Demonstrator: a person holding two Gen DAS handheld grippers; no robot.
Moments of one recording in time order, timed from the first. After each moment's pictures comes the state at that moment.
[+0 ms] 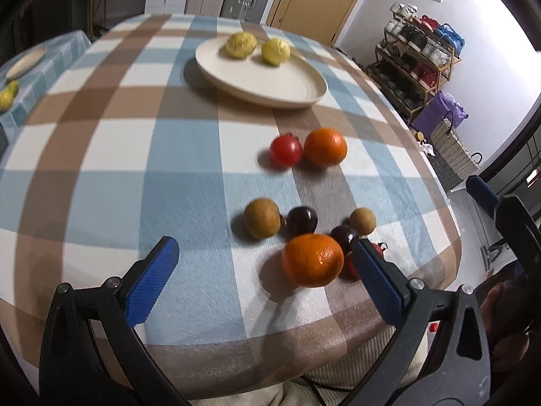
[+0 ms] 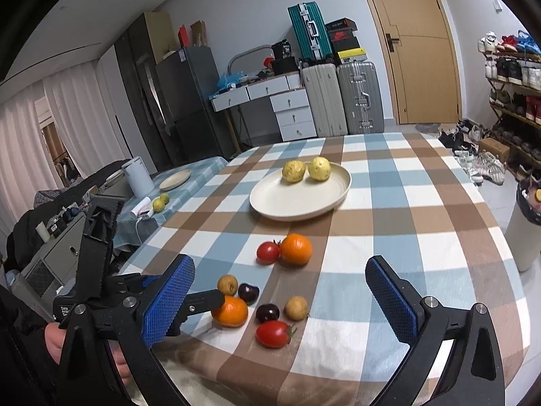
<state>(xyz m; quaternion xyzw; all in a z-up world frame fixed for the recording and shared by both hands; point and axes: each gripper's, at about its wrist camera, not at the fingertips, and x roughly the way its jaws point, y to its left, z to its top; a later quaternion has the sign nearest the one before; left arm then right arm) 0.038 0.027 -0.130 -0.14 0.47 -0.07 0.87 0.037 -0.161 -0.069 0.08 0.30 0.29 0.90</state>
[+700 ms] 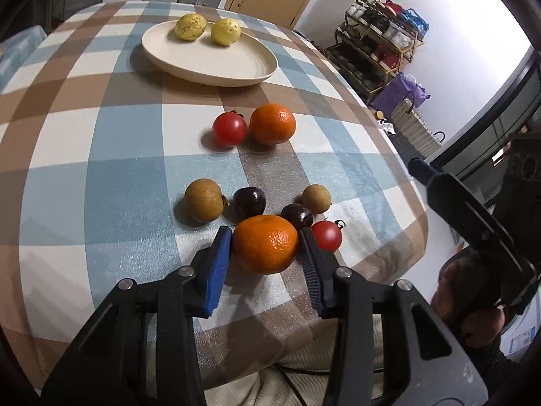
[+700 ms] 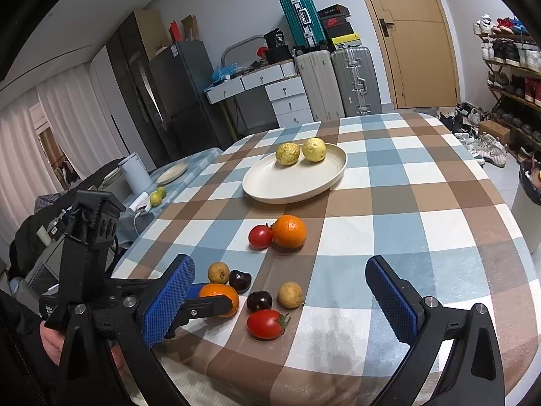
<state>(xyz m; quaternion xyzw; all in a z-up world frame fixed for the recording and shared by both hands) 0.042 0.009 -0.133 -0.15 0.48 -0.17 0.85 0.047 -0.162 -0.088 0.09 0.33 0.29 0.89</state>
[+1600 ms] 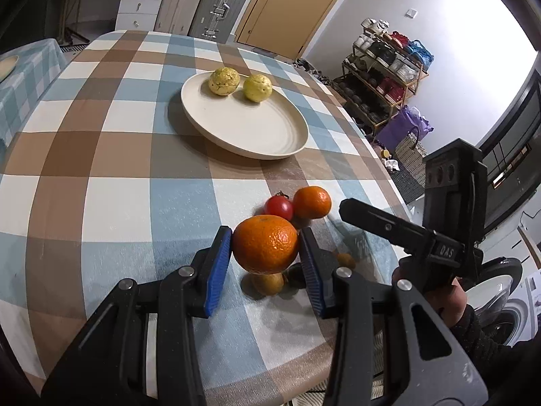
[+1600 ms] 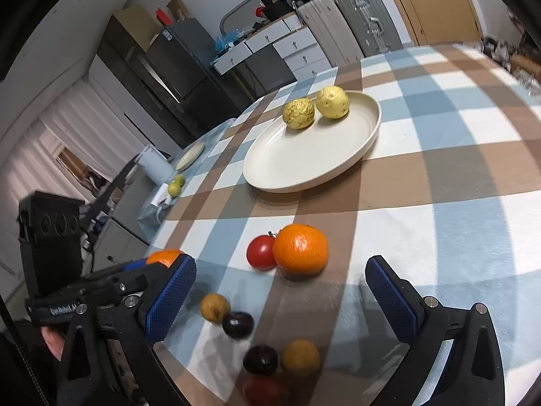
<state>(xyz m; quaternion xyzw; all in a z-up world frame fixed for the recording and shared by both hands) 0.076 0.076 -0.096 -0.17 0.43 -0.15 0.87 0.155 -0.126 -0.138 0.18 0.43 0.36 0.81</state>
